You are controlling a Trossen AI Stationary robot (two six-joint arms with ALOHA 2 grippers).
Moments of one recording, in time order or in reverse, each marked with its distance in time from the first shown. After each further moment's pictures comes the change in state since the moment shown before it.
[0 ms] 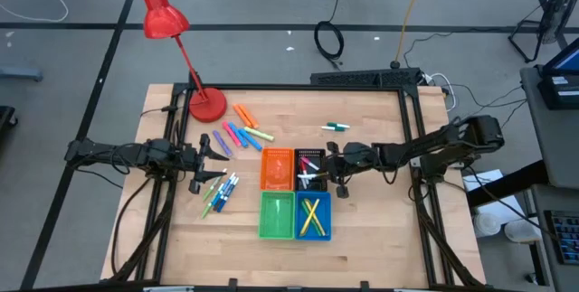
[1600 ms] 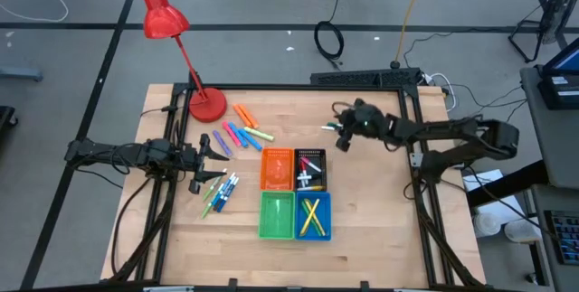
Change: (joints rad) left arm 0.000 0.000 0.000 0.001 0.000 0.000; right arm -0.433 -0.162 -0.009 -0.200 0.252 -0.042
